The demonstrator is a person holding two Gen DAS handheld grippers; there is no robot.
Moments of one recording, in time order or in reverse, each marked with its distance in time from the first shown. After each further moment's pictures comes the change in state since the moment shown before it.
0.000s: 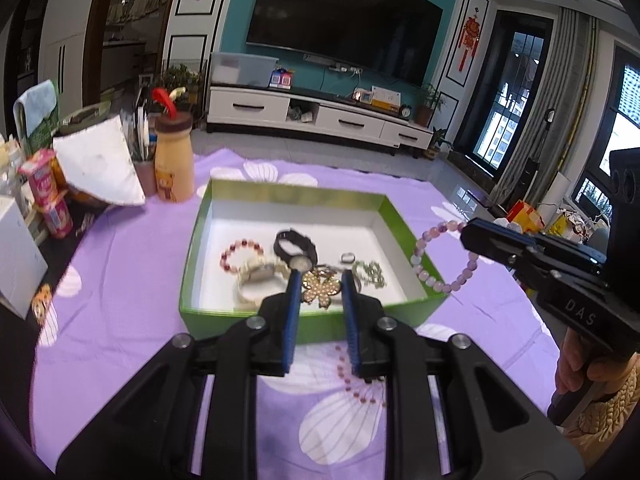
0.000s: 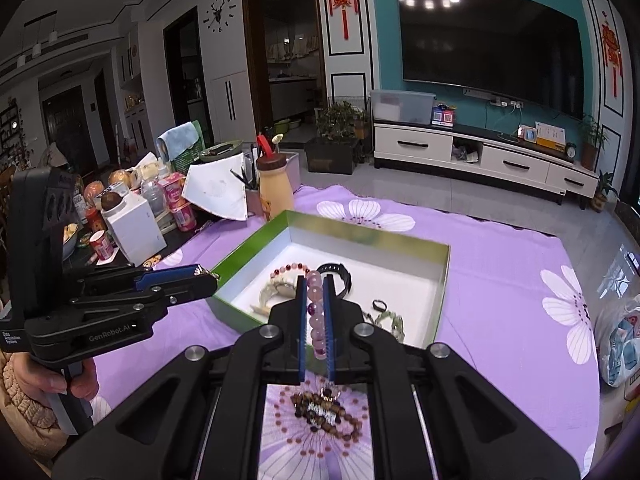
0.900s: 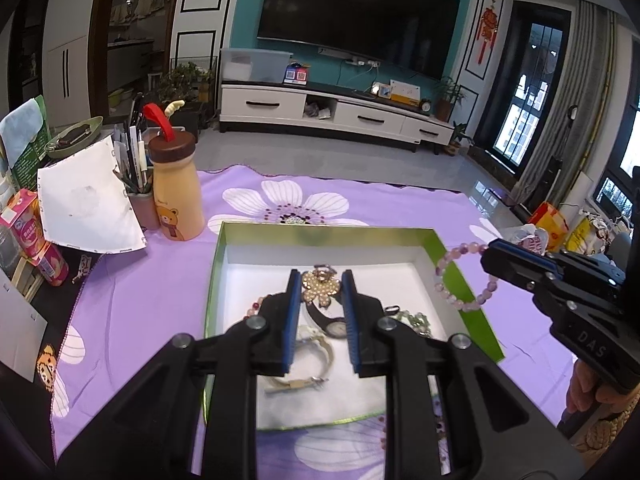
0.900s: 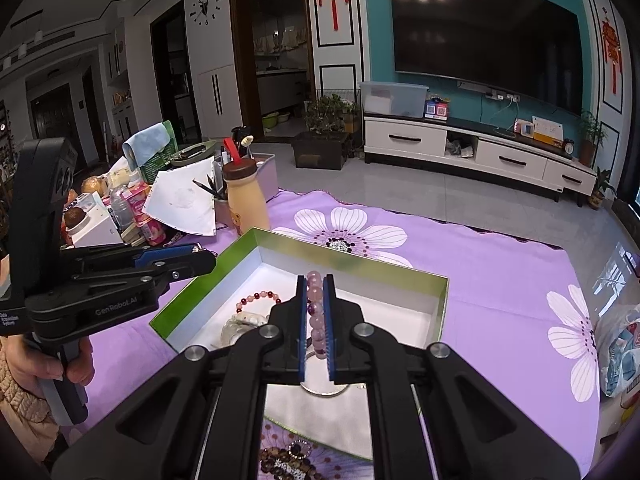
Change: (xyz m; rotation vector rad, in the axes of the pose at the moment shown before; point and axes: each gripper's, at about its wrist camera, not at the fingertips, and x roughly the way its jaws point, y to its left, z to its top) left arm 0.074 0.030 0.060 0.002 0.045 0.069; right arm 0.068 -0.028 0.040 0.012 0.035 -0.028
